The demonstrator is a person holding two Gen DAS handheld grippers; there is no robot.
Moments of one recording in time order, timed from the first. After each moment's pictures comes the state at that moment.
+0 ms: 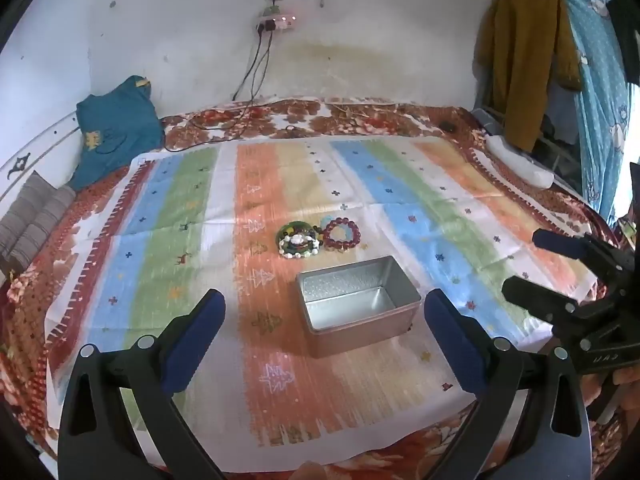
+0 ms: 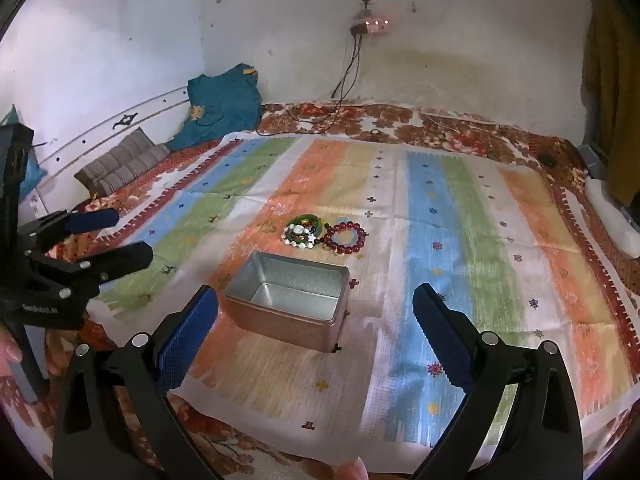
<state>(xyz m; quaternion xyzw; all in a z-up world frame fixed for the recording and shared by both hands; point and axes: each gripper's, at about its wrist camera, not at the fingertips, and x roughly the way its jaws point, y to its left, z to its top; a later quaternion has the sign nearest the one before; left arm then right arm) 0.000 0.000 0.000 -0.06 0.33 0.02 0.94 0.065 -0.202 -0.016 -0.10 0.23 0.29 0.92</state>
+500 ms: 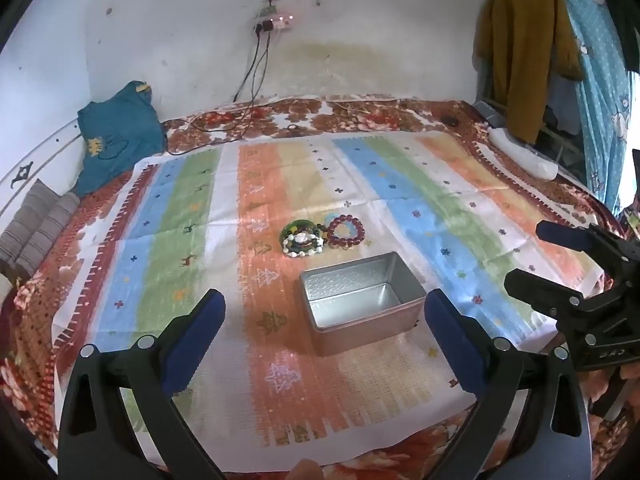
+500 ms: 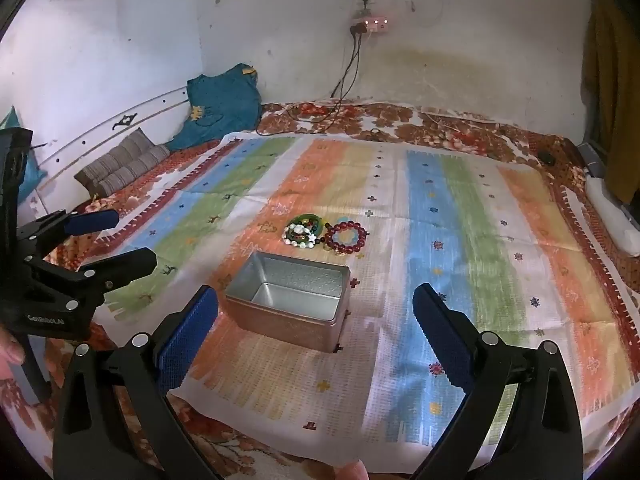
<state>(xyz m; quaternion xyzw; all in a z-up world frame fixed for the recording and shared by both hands) 0.006 -0.005 -0.001 -0.02 0.35 0.04 0.94 0.069 -0.204 -0.015 -0.10 0.24 0.29 0.92</state>
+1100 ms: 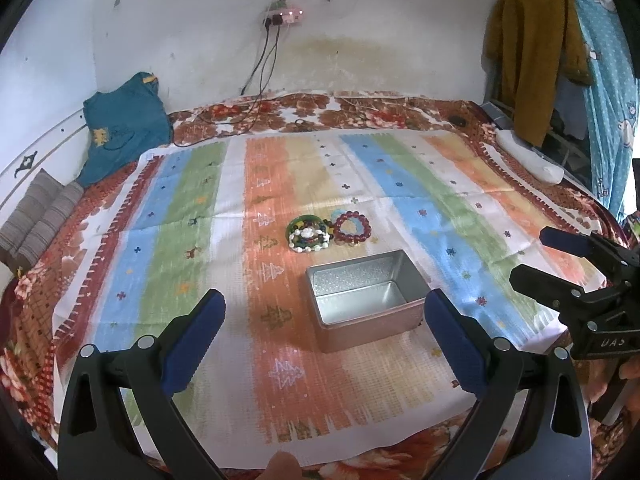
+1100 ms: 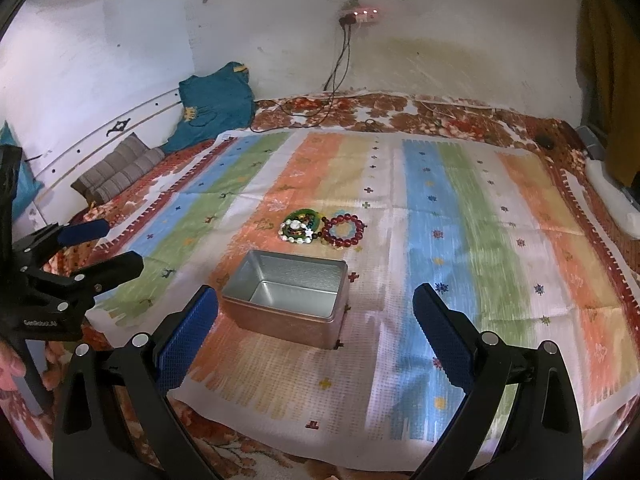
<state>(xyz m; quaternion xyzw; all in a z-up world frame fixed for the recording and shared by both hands) 0.001 0.000 -0.004 -0.04 0.35 0.05 0.93 0.077 -0.204 -0.019 -0.08 0.26 0.29 0.92</state>
